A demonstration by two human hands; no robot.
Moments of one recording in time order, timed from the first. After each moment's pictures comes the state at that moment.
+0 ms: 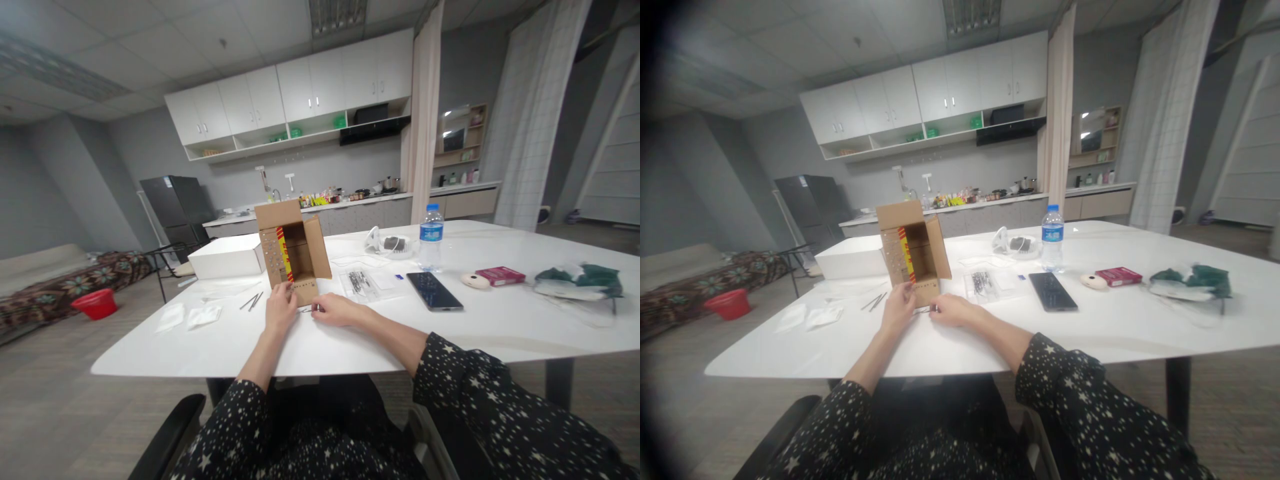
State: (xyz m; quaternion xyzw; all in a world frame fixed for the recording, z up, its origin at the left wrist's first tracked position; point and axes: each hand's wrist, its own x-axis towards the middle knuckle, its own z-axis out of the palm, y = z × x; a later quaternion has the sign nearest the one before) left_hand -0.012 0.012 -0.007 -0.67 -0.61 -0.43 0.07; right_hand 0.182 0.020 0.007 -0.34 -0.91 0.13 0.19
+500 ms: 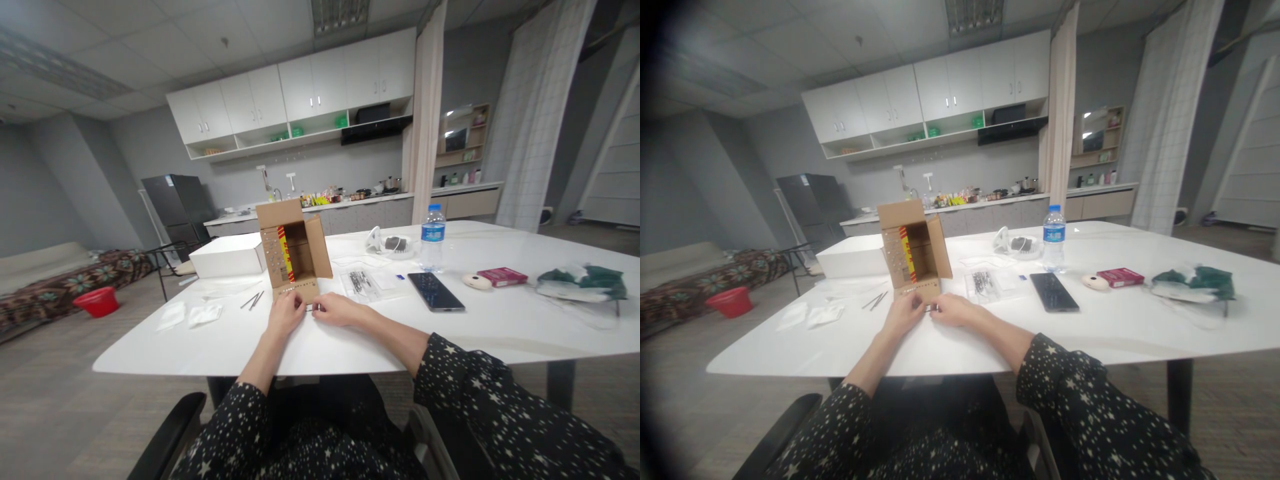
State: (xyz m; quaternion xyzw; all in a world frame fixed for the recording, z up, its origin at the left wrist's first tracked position) left_hand -0.002 0.000 -0.004 -0.72 -0.64 -0.27 0.05; right_hand 0.184 0.017 0.009 -0.34 -0.91 0.13 0.19
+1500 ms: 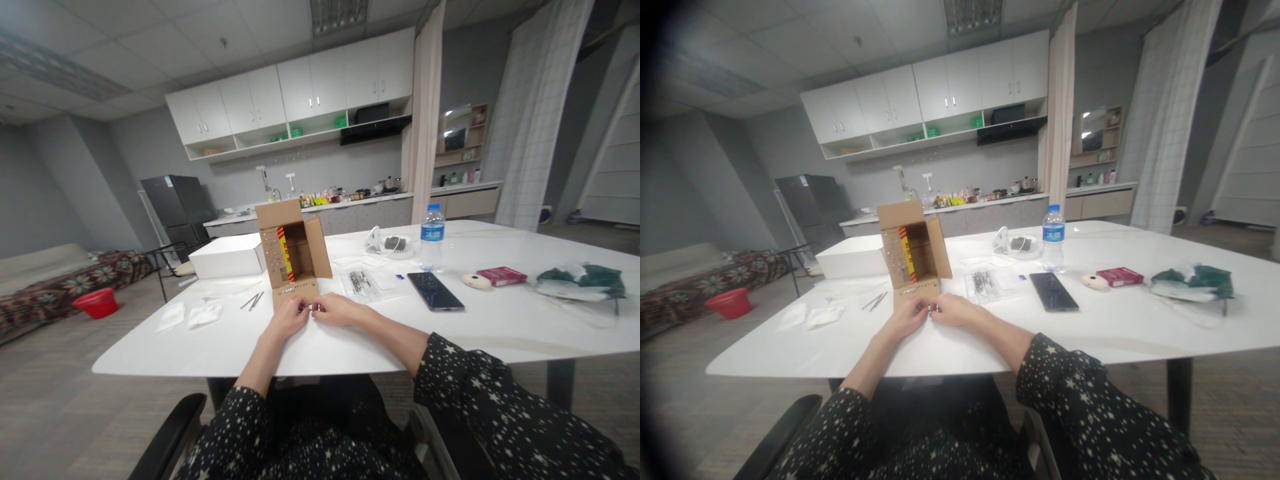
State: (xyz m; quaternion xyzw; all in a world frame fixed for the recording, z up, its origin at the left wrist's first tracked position) left_hand -0.008 0.002 -0.010 -0.78 -0.56 -0.26 -0.01; right_hand 0.183 0.018 0.008 -0.34 -0.91 0.12 0.19
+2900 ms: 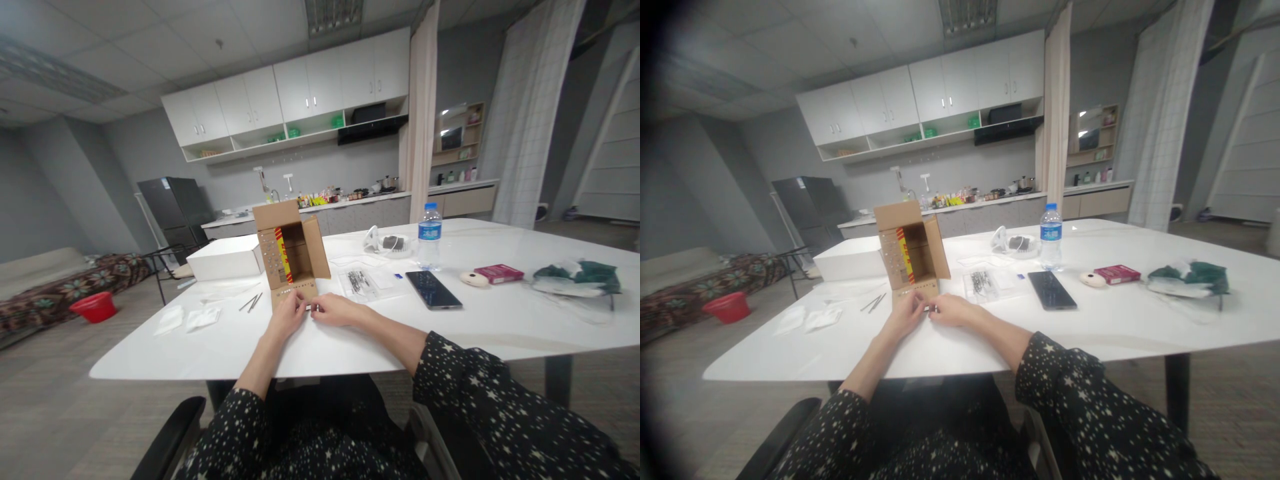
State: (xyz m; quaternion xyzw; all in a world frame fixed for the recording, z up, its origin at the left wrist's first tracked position) left_hand -0.007 0.004 -0.010 -0.76 -0.58 -0.30 -0.03; right_hand 0.184 0.018 0.008 -0.32 -0.92 0.13 0.20
